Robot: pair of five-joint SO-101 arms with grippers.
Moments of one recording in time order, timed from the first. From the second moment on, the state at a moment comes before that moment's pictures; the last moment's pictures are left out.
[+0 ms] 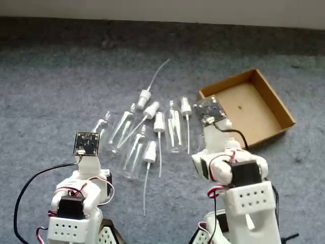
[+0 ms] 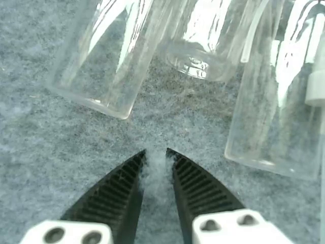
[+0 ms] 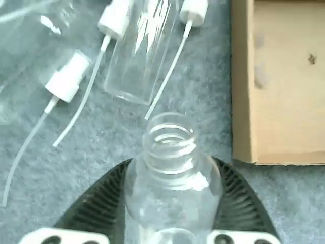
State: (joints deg) left arm -0.9 -103.9 95.9 76.6 9.9; right arm -15.3 -62.8 49.2 78.4 14.5
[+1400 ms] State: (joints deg) left arm -8.4 -79.8 61.0 76.6 -25.7; right arm -13.3 -73.8 90.2 30.5 6.1
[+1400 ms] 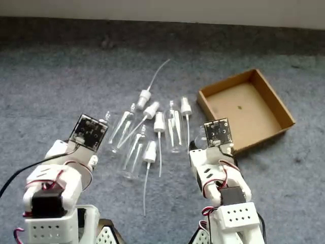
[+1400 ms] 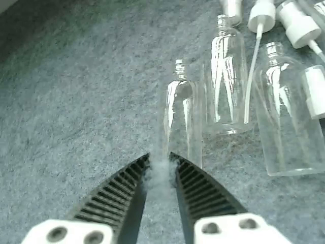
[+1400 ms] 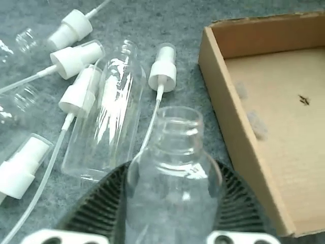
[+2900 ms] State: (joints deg) left arm 15.8 47.3 -50.2 98.2 -25.8; right arm -13.3 -73.8 90.3 30.1 6.1
